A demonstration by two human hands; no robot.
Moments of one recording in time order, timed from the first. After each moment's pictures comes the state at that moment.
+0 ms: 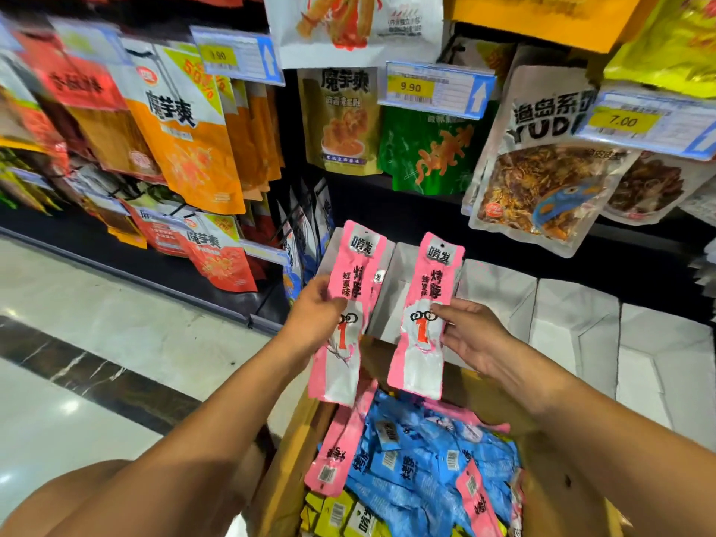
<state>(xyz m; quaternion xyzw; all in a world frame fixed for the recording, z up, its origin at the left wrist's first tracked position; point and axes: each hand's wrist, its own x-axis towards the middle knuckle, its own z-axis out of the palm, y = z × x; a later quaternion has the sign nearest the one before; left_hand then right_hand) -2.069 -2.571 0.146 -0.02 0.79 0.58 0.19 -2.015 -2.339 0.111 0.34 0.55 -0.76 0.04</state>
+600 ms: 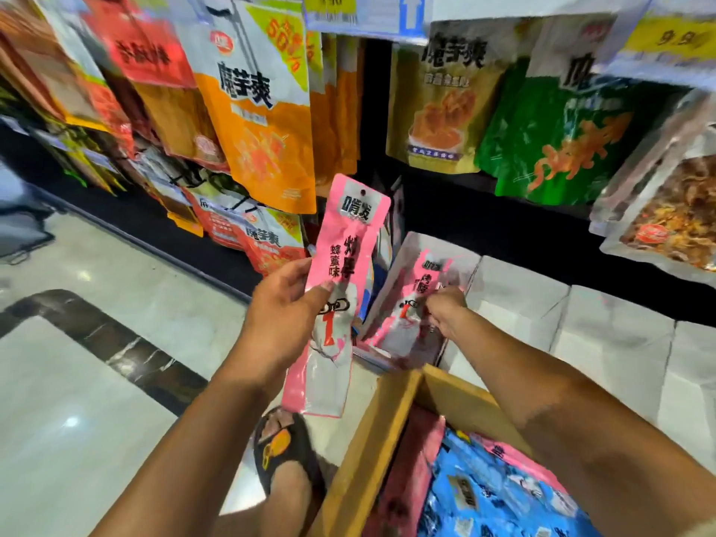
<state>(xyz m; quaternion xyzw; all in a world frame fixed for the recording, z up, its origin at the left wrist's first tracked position) -2.123 -2.681 0.170 -0.07 0.74 0.66 0.08 -2.238 -2.434 -0.045 0.39 0.70 -0.59 0.08</state>
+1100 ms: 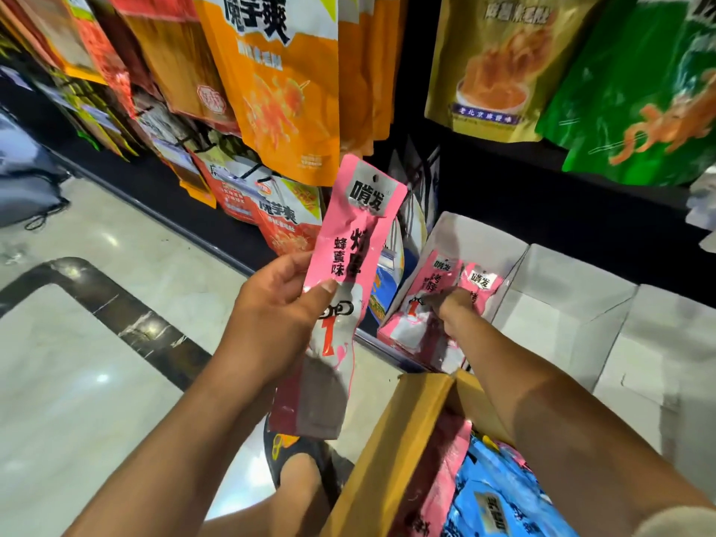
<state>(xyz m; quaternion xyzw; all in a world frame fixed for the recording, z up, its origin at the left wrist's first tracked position) -2.138 -2.704 0.146 -0.11 0.73 0.67 0.09 -2.278 -2.457 -0.137 0.43 0.71 -0.55 0.10</state>
